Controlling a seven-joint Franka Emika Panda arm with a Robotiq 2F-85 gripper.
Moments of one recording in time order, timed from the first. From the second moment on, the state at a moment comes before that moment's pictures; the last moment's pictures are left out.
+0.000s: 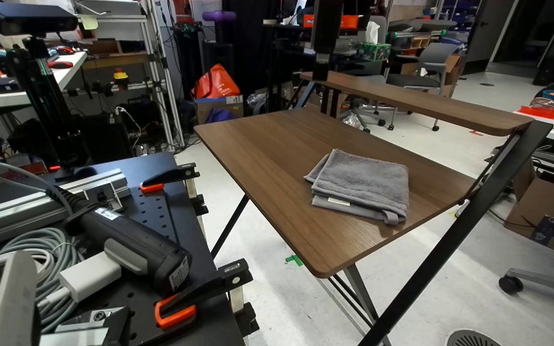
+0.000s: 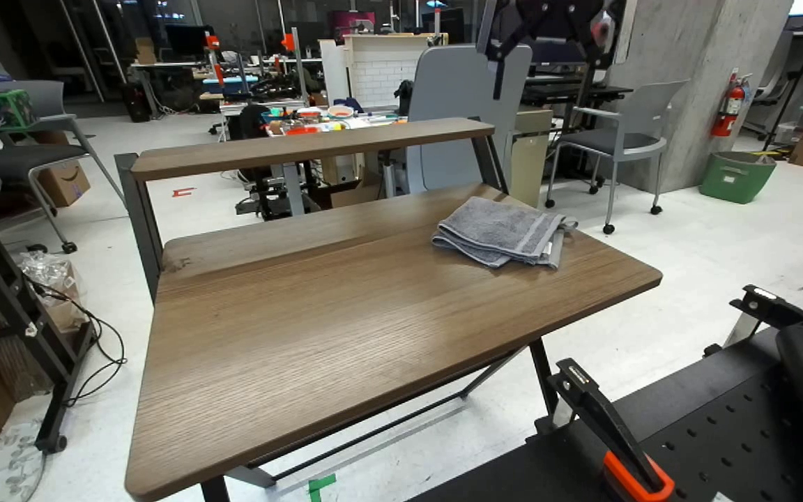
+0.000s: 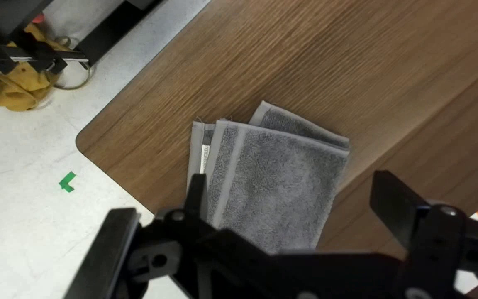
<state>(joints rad) 0.00 0.18 0.05 -2.13 0.07 2.32 0.63</state>
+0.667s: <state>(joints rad) 0.11 0.52 -0.11 -1.94 0.00 2.48 0.99</state>
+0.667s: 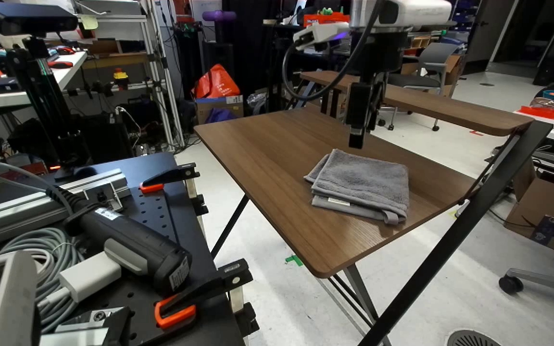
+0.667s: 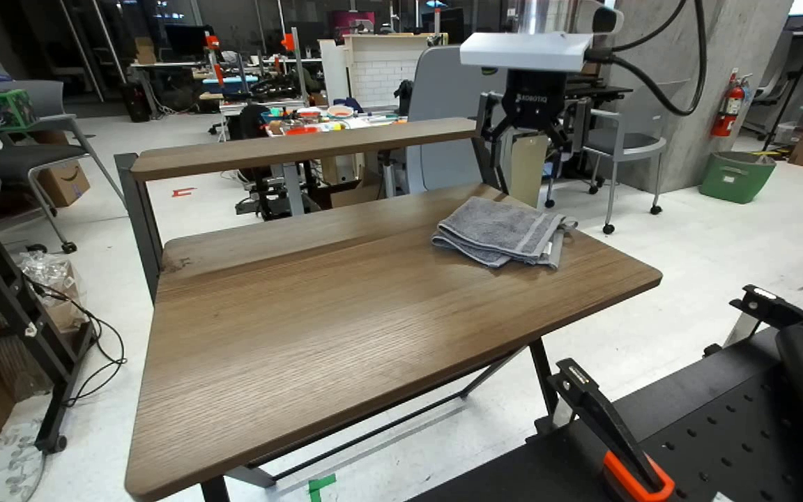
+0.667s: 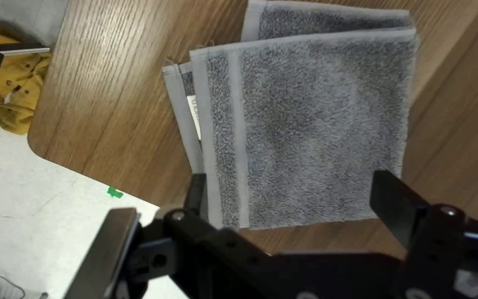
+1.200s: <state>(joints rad) 0.13 0.68 -0.17 -1.84 -0.01 2.48 1.09</state>
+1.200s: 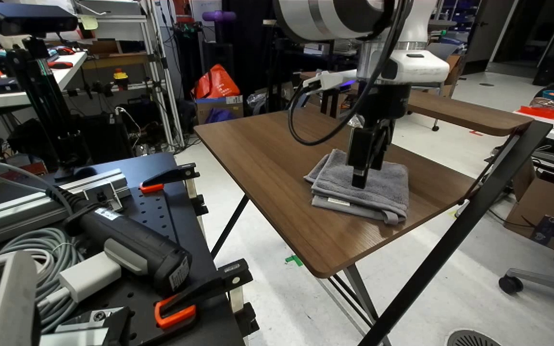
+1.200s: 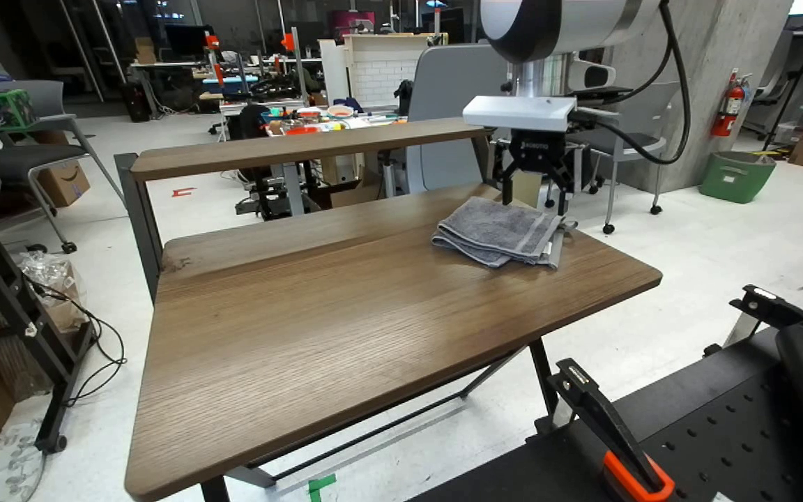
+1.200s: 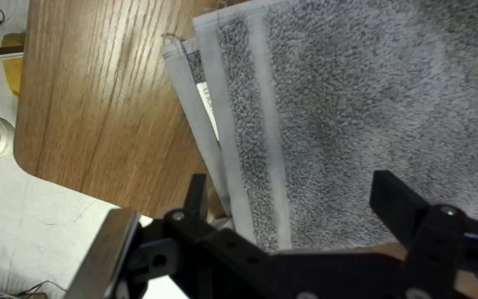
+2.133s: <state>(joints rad) 0.20 0.85 -0.11 -1.64 -0.01 2.41 1.07</state>
